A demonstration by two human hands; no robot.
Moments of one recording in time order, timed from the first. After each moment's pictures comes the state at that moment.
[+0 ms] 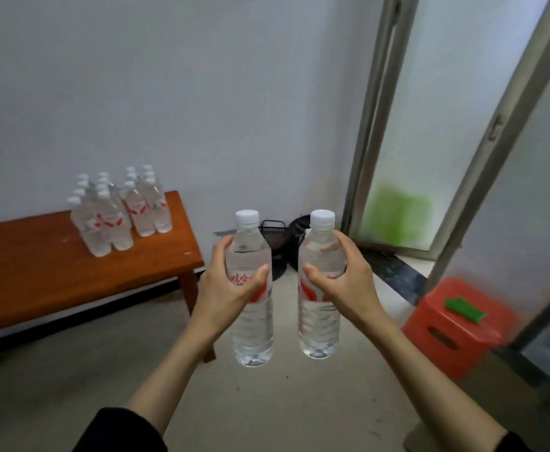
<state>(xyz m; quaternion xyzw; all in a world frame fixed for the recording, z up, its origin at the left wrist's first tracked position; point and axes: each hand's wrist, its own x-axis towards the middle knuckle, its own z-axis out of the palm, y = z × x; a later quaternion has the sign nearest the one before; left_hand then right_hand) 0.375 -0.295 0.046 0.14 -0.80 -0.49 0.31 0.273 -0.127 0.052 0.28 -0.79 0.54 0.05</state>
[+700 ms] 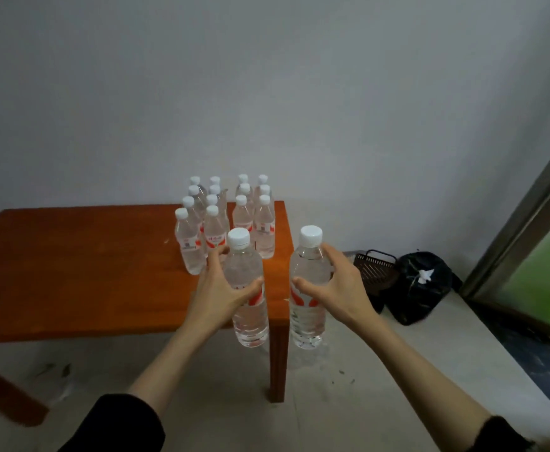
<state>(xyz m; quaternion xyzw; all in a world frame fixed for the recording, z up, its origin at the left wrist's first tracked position) 0.301 -0.645 -0.003 0.38 -0.78 -0.41 0.28 0.145 -0.514 0.013 0.43 -0.77 0.46 -0.12</state>
